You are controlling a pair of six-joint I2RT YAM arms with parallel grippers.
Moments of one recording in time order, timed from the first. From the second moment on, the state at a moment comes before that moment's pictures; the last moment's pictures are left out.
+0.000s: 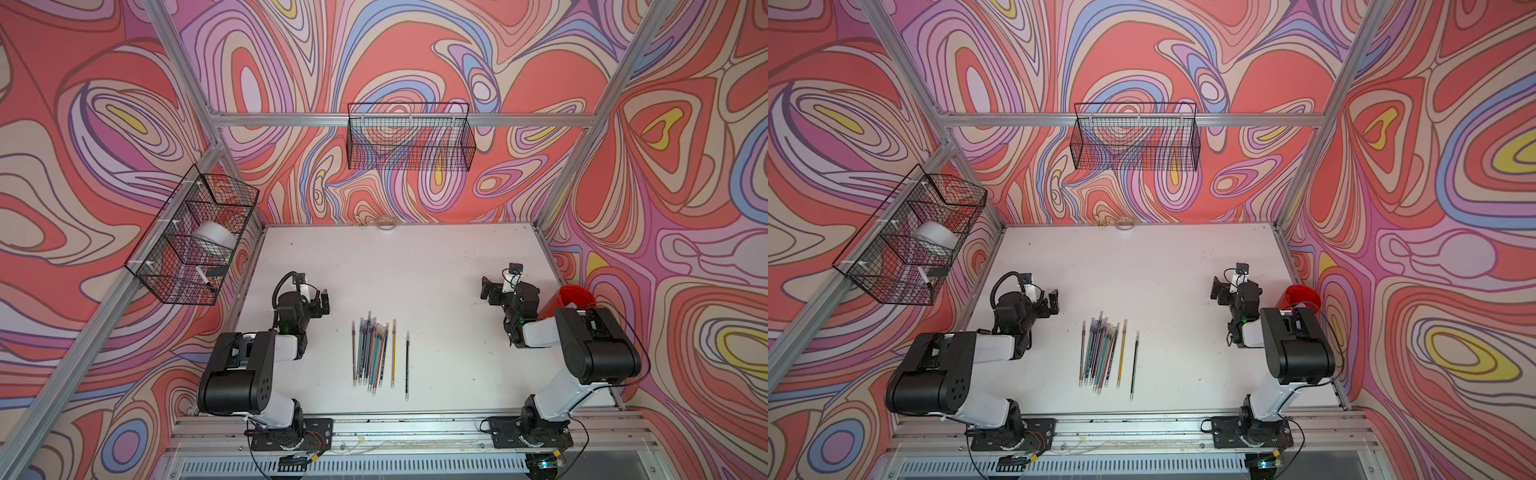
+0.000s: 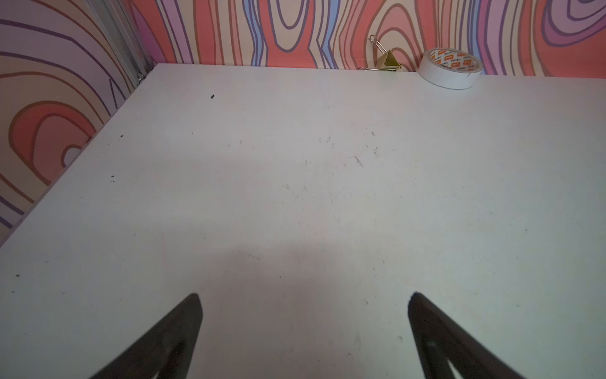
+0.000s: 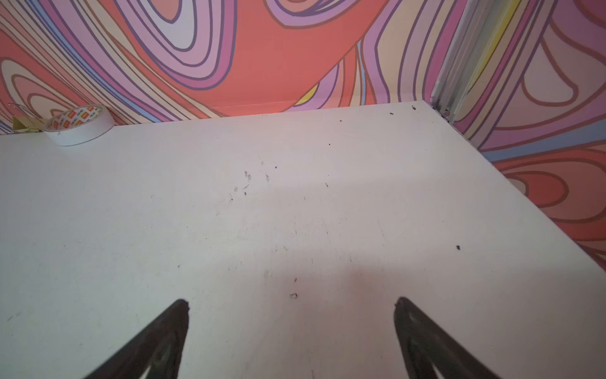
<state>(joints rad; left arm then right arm) 0.03 1.52 0.37 0.75 0.04 -0.04 -0.02 1.70 0.46 0.93 0.00 0.03</state>
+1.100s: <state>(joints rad) 0.03 1.51 0.38 0.71 0.01 -0.04 -0.02 1.66 0.48 0.84 0.03 0.04</state>
